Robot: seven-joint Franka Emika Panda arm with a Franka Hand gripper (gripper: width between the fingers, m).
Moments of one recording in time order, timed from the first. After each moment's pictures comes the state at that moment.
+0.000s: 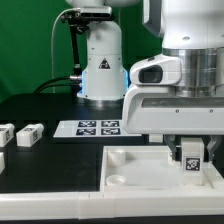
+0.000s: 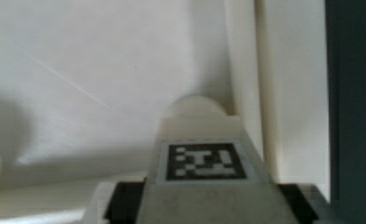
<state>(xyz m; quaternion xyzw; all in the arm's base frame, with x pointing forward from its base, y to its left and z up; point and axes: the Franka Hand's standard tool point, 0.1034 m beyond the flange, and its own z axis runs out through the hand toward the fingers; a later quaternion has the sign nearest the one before) 0.626 0.114 0.062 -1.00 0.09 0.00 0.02</state>
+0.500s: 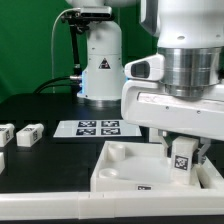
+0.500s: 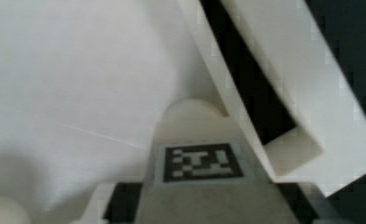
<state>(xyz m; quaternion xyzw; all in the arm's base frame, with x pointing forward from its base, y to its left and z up) 0.623 0.103 0.061 -0.95 0.31 -0.01 0.01</state>
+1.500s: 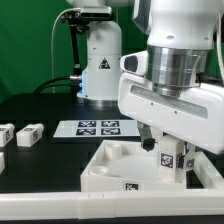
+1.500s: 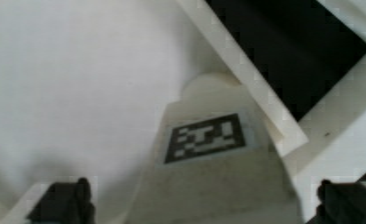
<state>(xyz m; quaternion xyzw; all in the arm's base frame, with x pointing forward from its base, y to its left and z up) 0.616 0.078 0.061 -0.90 0.44 -0.02 -0.03</state>
